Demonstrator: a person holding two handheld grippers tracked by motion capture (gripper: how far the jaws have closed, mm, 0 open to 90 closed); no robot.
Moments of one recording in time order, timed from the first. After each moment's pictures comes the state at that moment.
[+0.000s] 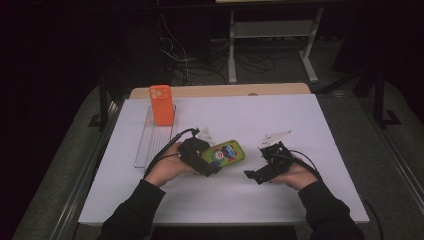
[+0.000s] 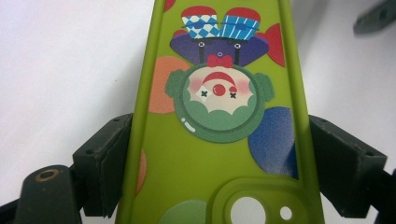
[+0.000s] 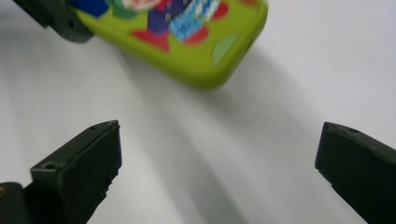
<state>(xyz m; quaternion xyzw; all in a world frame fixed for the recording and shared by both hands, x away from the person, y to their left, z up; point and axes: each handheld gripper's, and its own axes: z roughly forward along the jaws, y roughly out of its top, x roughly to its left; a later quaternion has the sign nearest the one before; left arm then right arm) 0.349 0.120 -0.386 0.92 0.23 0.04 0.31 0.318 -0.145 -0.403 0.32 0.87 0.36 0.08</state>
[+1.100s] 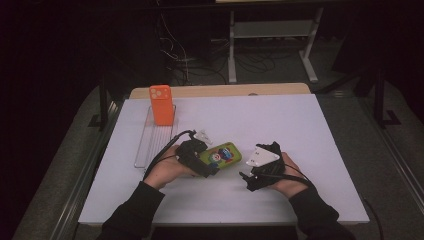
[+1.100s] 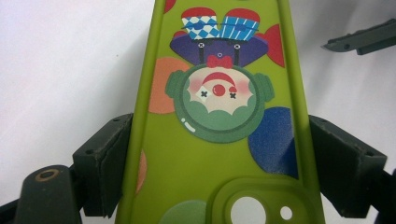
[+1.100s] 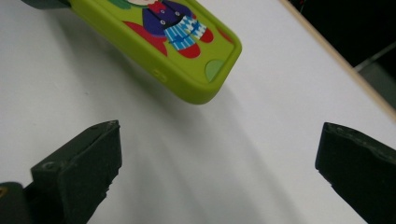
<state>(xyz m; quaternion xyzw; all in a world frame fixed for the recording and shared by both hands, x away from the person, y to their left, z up) 0.350 0.125 -0.391 0.93 0.23 0.03 0.29 0.293 -0.117 -0.419 0.22 0.87 0.33 0.30</state>
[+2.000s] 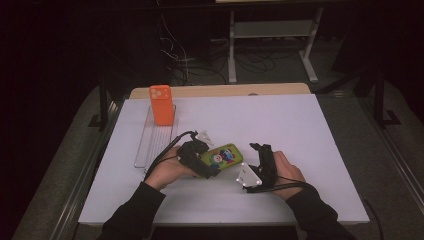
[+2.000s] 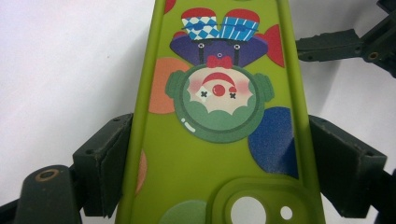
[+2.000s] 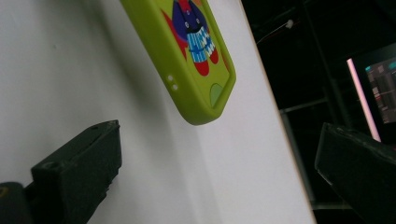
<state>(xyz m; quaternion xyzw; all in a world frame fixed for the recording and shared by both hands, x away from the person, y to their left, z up) 0.344 0.119 -0.393 0.92 0.26 0.03 0.31 0.279 -0.099 -0.430 0.04 0.85 0.22 0.47</state>
